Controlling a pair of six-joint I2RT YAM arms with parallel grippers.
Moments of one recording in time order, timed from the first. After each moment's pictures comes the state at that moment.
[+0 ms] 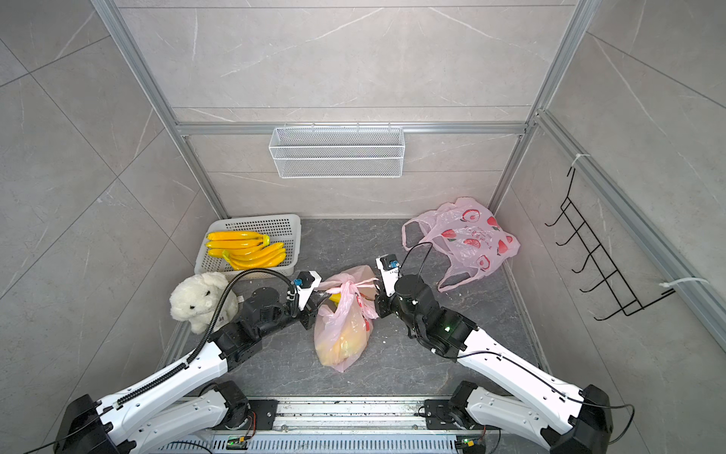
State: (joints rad) left arm -0.74 0.92 0.59 0.06 0.14 0.03; right arm 0.82 1.00 0.86 -0.26 0.25 0.19
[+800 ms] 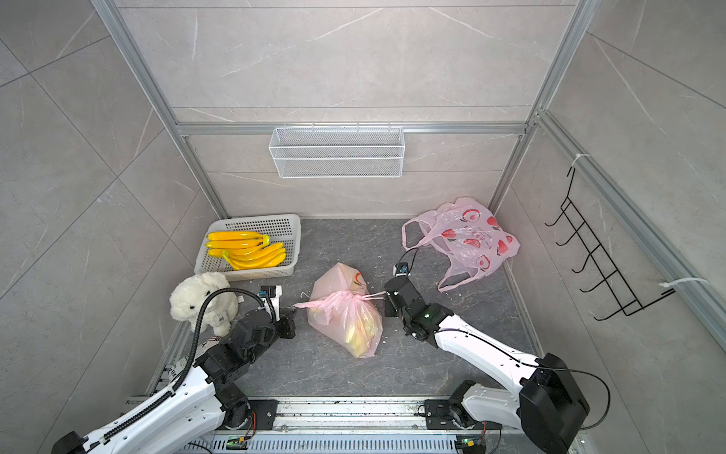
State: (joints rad) left arm -0.68 0.70 0.38 -0.19 -0.24 -0.53; right arm 0.68 1.22 0.76 -0.33 0.34 0.50
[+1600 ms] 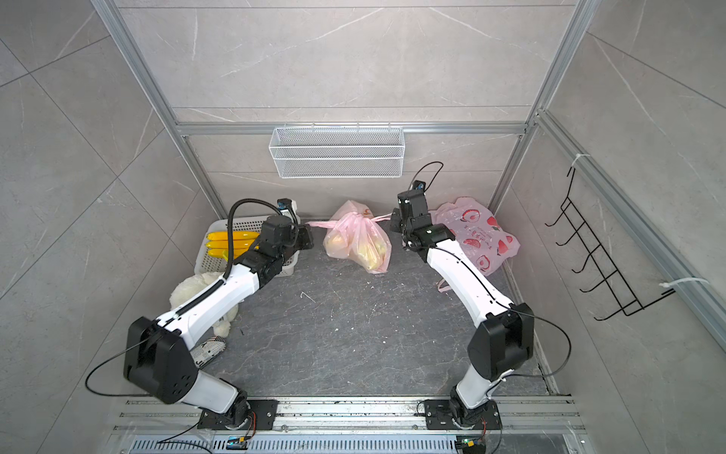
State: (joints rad) left arm -0.43 1.58 1.31 -0.13 -0.15 -0.36; right arm 0.37 1.72 1.65 -0.48 0.29 0.40
